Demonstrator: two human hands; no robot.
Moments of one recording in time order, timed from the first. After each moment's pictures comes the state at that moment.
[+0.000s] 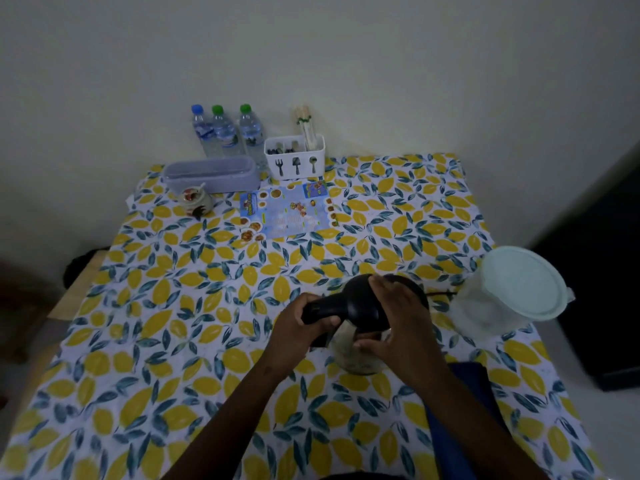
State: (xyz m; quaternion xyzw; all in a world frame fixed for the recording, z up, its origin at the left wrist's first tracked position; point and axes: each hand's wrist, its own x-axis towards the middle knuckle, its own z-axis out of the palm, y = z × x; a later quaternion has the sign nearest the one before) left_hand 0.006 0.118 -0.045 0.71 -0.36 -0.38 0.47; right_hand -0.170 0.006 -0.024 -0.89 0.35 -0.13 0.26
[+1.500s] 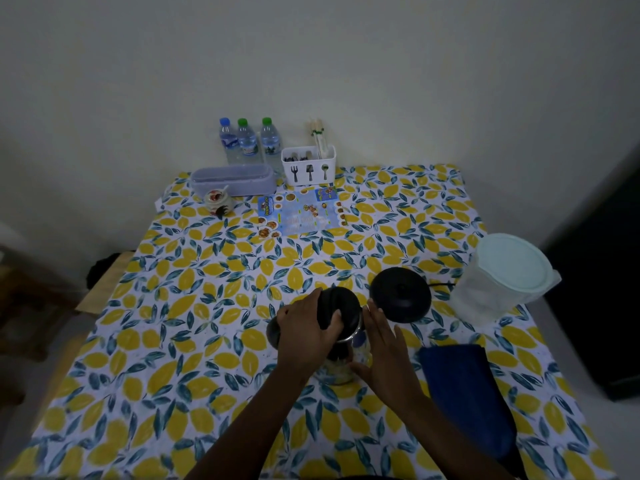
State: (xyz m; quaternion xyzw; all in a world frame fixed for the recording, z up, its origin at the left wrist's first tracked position) left_hand -0.035 0.168 -0.051 0.85 -0.44 -0.06 0.29; right_hand -0.194 0.091 -0.101 -0.91 0.33 -0.10 0.24
